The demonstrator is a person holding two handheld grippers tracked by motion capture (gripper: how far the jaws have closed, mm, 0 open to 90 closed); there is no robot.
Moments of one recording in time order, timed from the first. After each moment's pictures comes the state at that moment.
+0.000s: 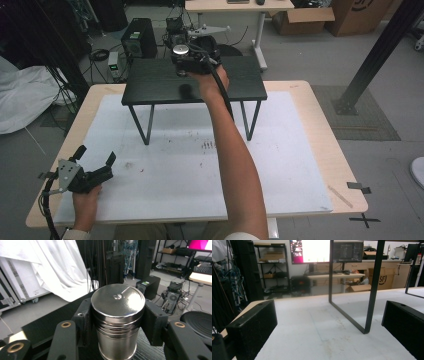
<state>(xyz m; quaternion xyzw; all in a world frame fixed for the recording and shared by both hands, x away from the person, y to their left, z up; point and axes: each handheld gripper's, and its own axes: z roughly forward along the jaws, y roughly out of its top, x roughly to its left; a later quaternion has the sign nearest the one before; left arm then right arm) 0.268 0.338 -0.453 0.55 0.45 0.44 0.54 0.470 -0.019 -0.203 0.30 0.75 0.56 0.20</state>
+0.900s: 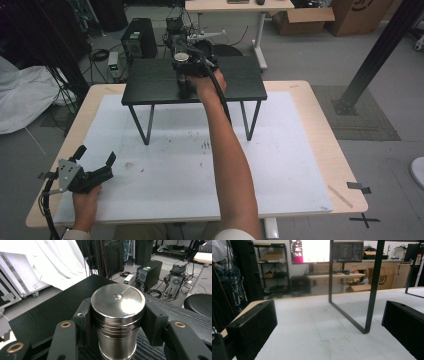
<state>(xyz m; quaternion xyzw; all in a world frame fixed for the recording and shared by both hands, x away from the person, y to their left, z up) 0.268 0.338 -0.453 0.56 0.45 0.44 0.54 0.485 -0.014 -0.223 0.34 0.76 0.53 0.17</state>
